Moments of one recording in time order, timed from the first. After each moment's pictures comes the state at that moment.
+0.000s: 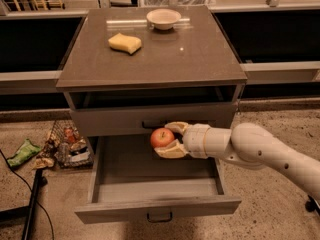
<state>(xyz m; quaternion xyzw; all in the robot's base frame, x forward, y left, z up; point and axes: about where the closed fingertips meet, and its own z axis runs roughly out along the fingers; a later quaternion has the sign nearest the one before) 0.557 -0.024 0.685 -0.48 0.68 0.24 0.50</state>
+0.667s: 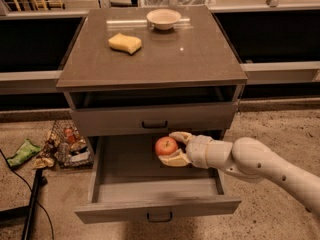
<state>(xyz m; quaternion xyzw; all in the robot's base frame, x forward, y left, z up) 0.559 -0.040 0.636 -0.46 0.69 0.24 0.51</state>
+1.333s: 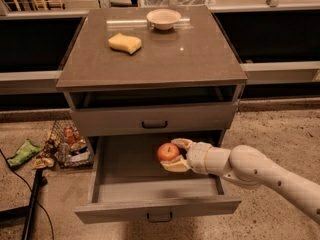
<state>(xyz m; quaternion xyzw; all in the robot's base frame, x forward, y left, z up) 0.561 -0.047 0.598 -0.45 0.71 0.23 0.50</state>
